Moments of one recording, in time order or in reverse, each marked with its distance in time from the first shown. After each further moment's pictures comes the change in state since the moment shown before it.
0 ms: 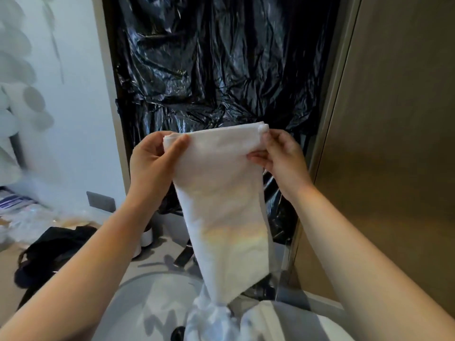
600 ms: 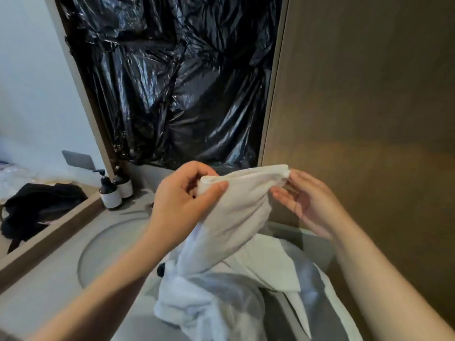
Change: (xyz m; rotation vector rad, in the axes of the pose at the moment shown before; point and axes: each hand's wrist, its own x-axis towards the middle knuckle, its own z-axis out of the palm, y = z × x) left_hand -0.177 0.009 0.049 0.193 -0.385 -0.010; right_hand -0.165 0.018 -0.138 0.285 0.110 0.533
